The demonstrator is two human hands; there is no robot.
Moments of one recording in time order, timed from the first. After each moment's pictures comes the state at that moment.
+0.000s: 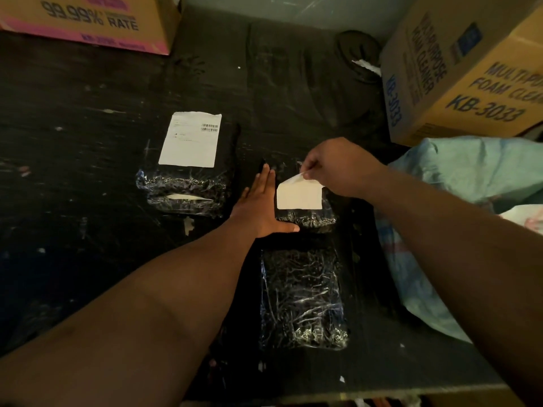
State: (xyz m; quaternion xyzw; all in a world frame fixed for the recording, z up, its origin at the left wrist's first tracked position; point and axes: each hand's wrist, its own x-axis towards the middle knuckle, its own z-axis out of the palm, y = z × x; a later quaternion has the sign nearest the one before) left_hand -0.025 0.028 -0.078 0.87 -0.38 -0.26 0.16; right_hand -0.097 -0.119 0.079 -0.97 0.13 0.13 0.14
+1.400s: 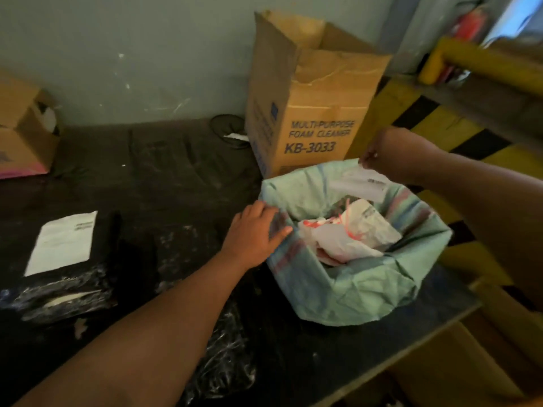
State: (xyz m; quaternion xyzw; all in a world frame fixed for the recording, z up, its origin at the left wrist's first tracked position) left_hand -0.167 -0.123 0.030 0.75 -0.60 0.02 0.26; right_hand -0.357 -0.293 0.246 -0.92 0.38 0.03 -0.05
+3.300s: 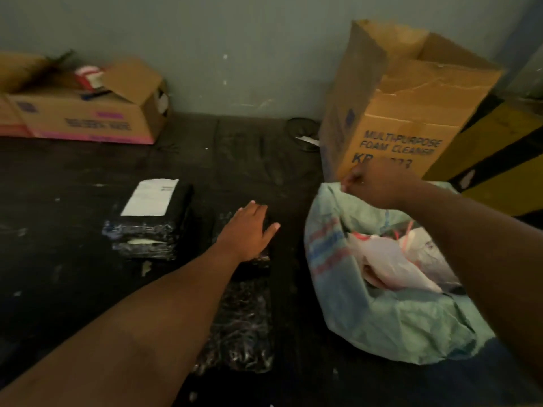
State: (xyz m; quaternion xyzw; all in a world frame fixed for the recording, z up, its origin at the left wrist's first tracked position) left_hand -0.117 -0.041 0.022 0.87 -0.44 -0.08 0.20; right_hand -0.266 -0.258 0.191 -0.98 0.20 0.01 0.05
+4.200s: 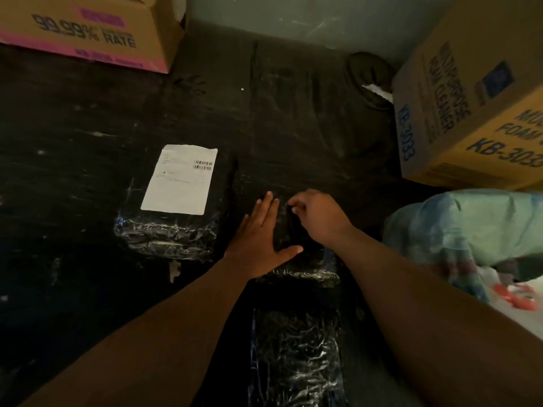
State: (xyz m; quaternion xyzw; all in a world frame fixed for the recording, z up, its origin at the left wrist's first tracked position) left_hand -0.003 0.005 -0.101 0.87 -0.39 -0.21 0.24; right_hand -0.045 -0.154 -0.020 -0.95 0.19 0.10 0.21
